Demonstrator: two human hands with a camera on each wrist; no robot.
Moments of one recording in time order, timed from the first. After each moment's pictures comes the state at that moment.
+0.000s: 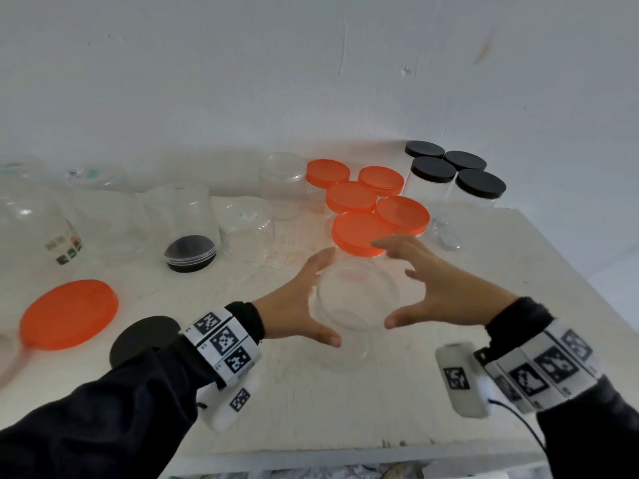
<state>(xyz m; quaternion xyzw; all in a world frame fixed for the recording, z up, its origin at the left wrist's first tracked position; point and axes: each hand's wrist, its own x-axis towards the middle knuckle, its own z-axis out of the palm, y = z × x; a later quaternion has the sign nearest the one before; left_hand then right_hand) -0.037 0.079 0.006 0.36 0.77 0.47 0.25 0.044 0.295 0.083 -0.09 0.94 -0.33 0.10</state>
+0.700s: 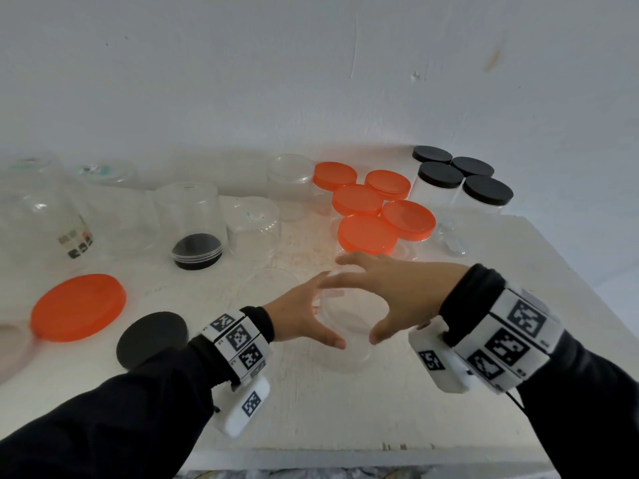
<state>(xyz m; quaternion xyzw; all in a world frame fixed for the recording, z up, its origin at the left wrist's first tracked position) -0.040 0.084 -0.014 0.32 0.76 0.50 0.27 0.023 0.242 0.107 -0.17 0.95 0.02 0.25</state>
